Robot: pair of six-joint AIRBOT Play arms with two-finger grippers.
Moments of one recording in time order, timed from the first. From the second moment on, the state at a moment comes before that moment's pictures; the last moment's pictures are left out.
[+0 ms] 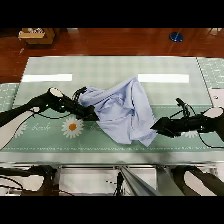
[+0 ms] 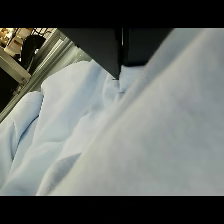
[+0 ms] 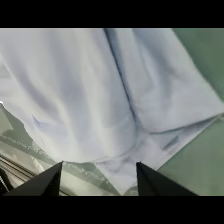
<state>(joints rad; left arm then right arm) -0.20 -1.60 0.88 0.58 -1.14 -1.09 -0.20 -1.06 0.50 -0.80 1.23 1.28</state>
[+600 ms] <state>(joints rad) -0.20 -1.60 0.88 0.58 -1.13 -1.09 -0.19 -1.06 0.43 -0.76 1.06 1.31</state>
